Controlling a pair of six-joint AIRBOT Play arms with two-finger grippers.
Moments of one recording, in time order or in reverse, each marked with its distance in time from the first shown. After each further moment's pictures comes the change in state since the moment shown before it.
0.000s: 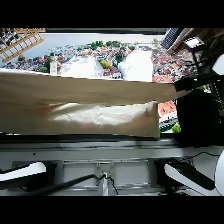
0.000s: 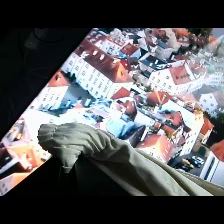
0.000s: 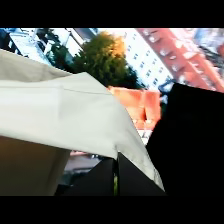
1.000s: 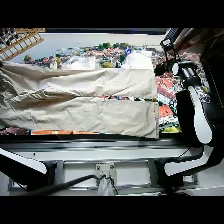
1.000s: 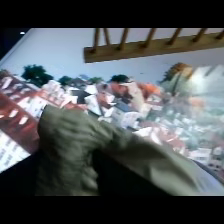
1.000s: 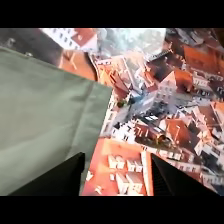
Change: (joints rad) left arm -0.157 -0.467 0.000 0.011 0.611 -0.217; right arm -0.007 -0.462 0.002 -0.028 -0.848 0.081
